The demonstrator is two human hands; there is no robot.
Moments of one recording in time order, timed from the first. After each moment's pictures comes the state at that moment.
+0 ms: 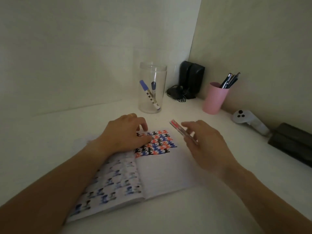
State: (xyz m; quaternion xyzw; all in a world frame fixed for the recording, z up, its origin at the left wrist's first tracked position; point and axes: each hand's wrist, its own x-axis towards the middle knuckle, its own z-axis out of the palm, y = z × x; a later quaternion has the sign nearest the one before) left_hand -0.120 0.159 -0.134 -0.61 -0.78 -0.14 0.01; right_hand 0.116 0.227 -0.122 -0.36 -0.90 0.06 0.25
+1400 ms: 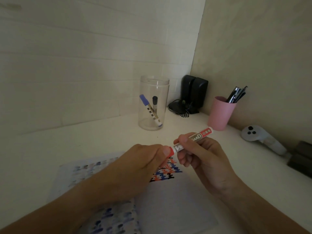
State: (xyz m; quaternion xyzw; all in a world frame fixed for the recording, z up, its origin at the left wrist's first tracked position) left_hand -0.081 0.139 -0.124 -0.73 -0.61 -0.32 0.07; right_hand 0.077 0.242 -0.128 -0.15 -0.62 0.66 0.40
